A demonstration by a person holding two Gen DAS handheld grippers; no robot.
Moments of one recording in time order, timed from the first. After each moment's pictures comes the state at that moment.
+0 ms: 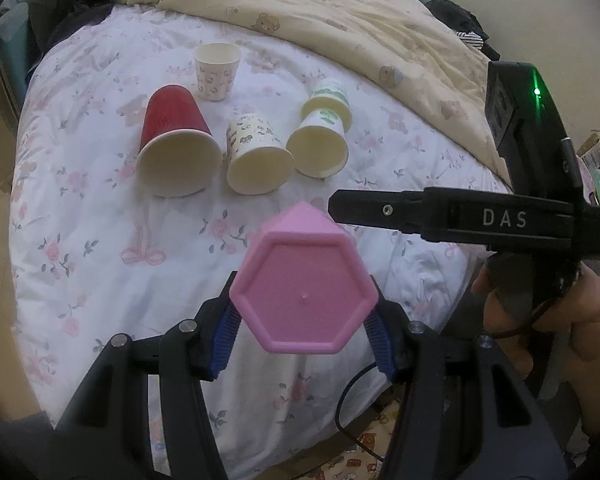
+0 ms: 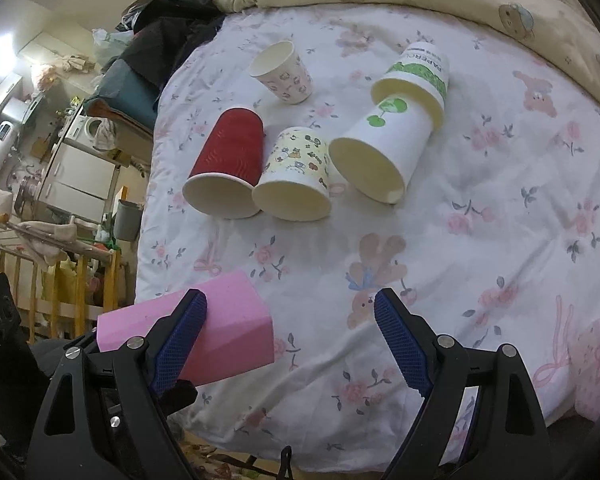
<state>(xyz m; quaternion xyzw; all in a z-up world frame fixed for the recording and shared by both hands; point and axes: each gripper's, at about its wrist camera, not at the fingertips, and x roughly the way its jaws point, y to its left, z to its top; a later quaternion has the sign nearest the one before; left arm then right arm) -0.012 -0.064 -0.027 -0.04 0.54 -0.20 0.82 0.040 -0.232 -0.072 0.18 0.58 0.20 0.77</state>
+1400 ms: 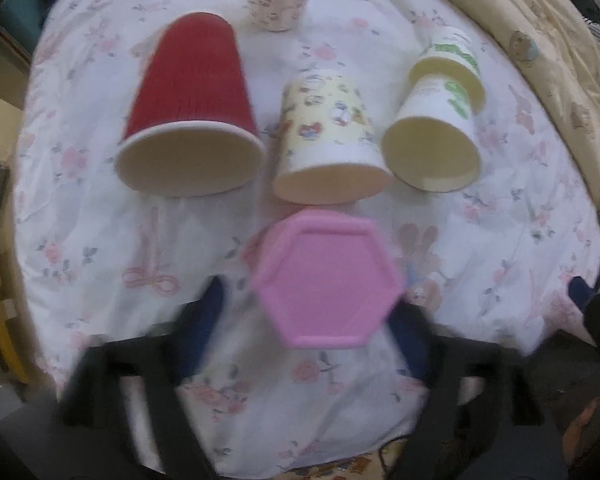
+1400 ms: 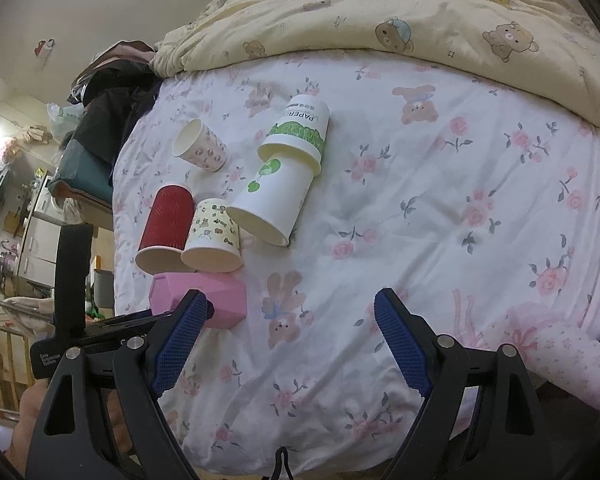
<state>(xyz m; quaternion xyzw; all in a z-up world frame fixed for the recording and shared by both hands) 0.092 -0.093 -0.095 -0.01 0.67 -0.03 0.74 0.029 -0.316 -0.053 0.24 0.54 0.09 0.80</state>
